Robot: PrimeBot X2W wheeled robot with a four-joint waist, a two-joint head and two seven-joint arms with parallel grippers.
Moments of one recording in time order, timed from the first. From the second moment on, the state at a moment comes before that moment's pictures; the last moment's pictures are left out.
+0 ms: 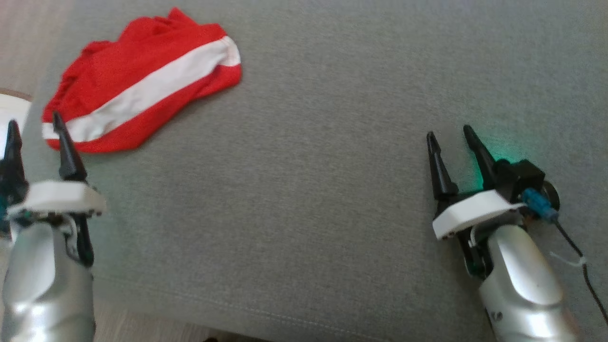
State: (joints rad) left arm -0.52 0.18 0.21 0.67 -0.10 -0.06 -0.26; right arm -0.38 -0.05 0.11 0.56 0.10 0.13 -0.25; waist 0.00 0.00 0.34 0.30
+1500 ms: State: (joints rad) left arm -0.84 0.19 -0.36 0.57 -0.29 -0.13 -0.26; right arm -0.37 -0.05 0.13 0.58 0.28 0.13 -0.26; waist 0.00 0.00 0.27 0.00
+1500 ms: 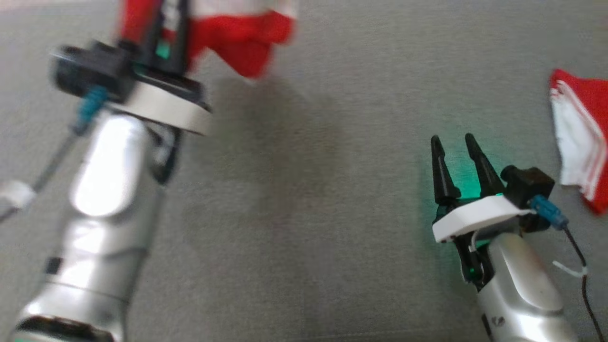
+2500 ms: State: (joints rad) left arm -0.15 0.07 -0.15 0.45 -0.21 0.01 -0.26; right arm -0.23 -0.05 0.08 0.57 0.29 0.13 -0.26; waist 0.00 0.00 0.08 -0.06
